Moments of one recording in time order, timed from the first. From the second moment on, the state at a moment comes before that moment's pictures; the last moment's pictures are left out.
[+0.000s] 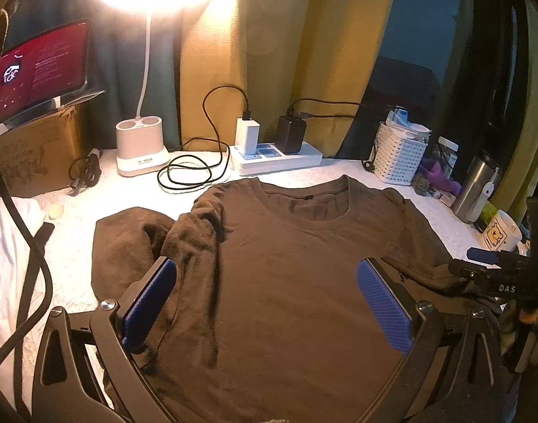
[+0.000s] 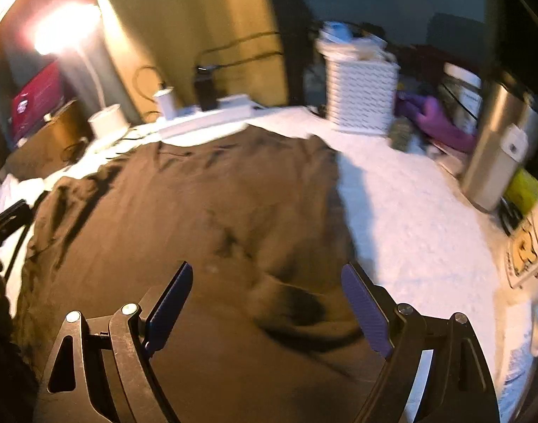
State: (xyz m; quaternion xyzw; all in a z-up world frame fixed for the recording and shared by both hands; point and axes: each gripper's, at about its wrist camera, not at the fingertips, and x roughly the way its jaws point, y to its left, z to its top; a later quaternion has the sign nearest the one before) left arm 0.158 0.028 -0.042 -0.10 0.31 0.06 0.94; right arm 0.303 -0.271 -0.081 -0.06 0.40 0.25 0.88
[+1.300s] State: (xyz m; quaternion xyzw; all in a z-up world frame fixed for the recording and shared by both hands) left arm 0.128 0.084 -0.045 -0.09 0.33 0.13 0.93; right arm 0.248 -0.240 -0.100 -0.07 0.46 0.36 0.80
